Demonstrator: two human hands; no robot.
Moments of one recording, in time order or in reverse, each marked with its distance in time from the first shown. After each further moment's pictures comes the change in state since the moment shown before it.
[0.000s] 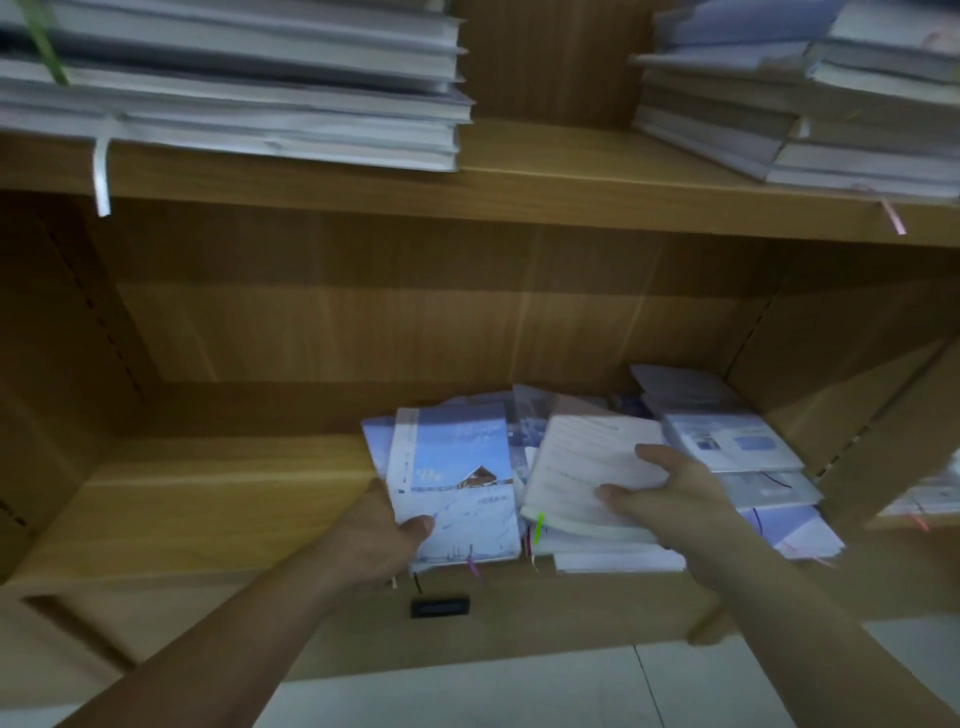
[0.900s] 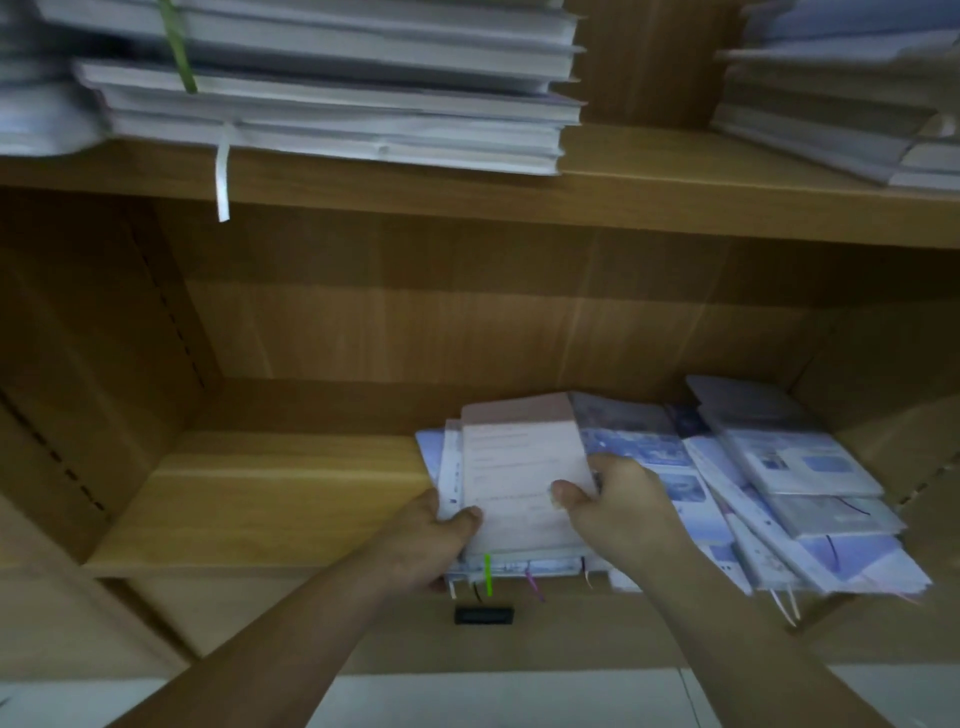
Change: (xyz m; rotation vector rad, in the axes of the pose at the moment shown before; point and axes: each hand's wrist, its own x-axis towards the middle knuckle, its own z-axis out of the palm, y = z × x) left_hand -0.008 0.002 -0.003 -0.189 -0.024 -0.083; right_hand -0.018 -0.046 0.084 -0.509 -0.100 -0.275
